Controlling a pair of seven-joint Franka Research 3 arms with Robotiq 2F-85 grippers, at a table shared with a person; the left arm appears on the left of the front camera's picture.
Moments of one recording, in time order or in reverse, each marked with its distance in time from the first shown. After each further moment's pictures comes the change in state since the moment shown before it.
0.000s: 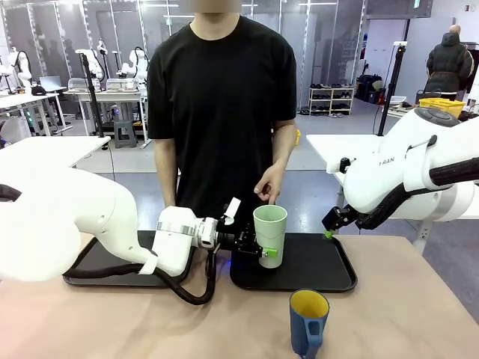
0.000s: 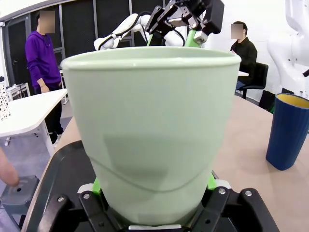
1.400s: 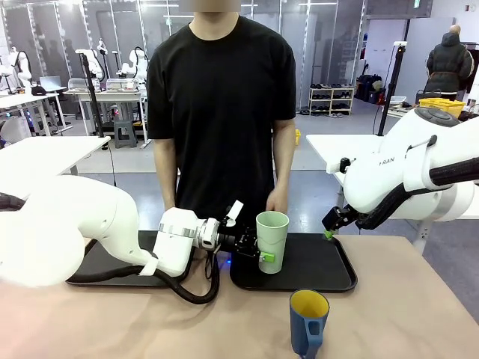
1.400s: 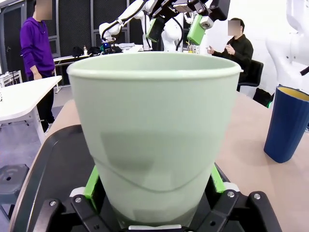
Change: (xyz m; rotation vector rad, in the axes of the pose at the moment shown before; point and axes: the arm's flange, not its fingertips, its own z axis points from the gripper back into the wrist) left arm -0.012 0.008 0.001 -0.029 0.039 0.057; right arm 0.000 0.000 0.000 0.000 0.000 0.000
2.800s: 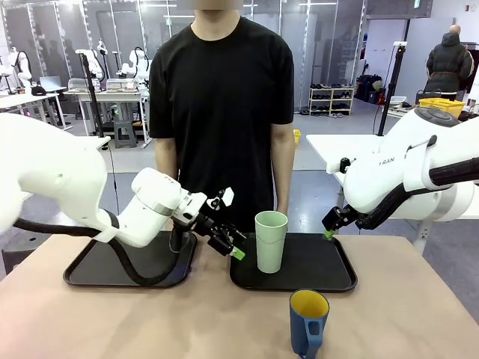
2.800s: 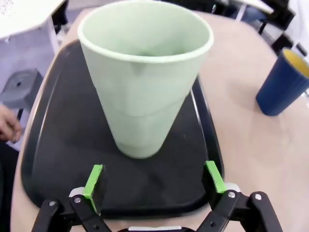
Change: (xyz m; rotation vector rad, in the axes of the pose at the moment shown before) left arm 0.085 -0.040 0.066 0.138 0.557 0.138; right arm 0.000 0.000 0.000 0.000 0.000 0.000
